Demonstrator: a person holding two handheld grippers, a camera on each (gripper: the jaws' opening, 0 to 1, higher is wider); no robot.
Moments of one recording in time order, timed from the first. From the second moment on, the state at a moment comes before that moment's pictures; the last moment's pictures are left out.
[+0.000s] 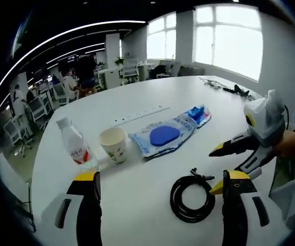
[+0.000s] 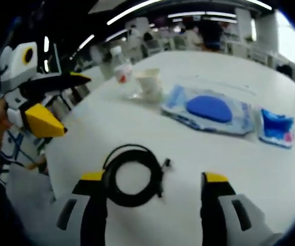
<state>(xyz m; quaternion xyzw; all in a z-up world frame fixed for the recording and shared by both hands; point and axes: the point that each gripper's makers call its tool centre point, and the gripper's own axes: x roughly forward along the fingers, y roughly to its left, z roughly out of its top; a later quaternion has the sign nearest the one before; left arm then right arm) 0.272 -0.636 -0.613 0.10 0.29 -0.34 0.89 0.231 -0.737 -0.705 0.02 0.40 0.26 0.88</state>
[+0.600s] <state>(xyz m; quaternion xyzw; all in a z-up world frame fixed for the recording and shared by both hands) 0.252 -0.624 -0.612 0.09 0.30 -0.34 0.89 0.240 -0.721 -0.725 0.01 0.41 0.26 0.87</state>
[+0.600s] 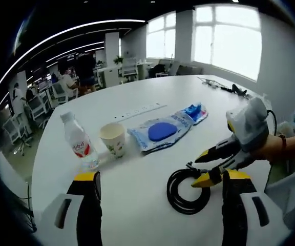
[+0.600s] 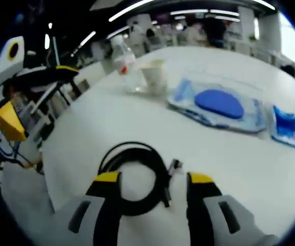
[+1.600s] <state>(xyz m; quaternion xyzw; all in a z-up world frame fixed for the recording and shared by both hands) 0.239 -0.603 -0.603 0.10 0.30 -0.34 0.88 0.246 -0.732 -0.741 -0.01 0.43 0.23 0.87</state>
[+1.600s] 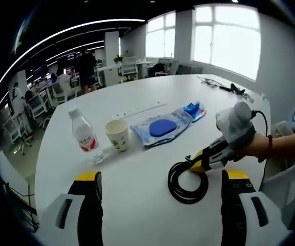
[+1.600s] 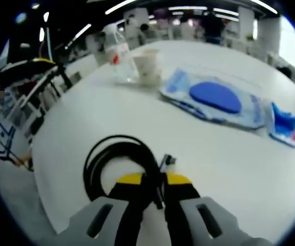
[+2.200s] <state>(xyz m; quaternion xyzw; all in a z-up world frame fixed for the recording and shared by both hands) 0.234 -0.603 -0.605 0.10 0.30 -0.35 0.88 0.243 -0.731 -0.730 0.05 0.43 0.23 0.87</state>
